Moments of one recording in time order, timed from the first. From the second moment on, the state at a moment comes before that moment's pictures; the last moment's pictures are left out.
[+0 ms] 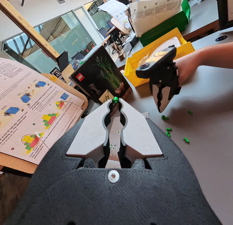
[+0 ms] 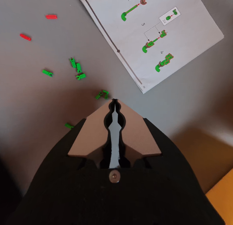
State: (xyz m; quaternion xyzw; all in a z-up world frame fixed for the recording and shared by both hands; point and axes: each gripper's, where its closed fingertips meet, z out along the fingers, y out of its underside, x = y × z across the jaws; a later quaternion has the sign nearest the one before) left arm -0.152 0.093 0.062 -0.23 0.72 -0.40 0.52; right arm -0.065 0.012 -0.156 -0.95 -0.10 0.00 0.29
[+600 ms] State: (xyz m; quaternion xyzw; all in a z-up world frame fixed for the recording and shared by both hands) left arm -0.150 0.093 0.058 -0.23 0.73 -0.39 0.51; right arm -0.090 0.015 -0.156 -0.93 -0.17 0.02 0.32
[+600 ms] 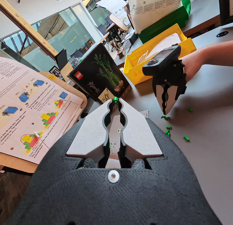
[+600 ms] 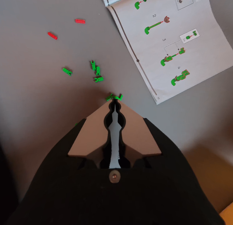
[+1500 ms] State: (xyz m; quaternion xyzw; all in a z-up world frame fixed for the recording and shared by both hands) left arm -0.152 0.093 0.062 -0.23 0.73 -0.39 0.52; right arm -0.089 0.027 -0.146 -0.90 -0.20 0.02 0.38
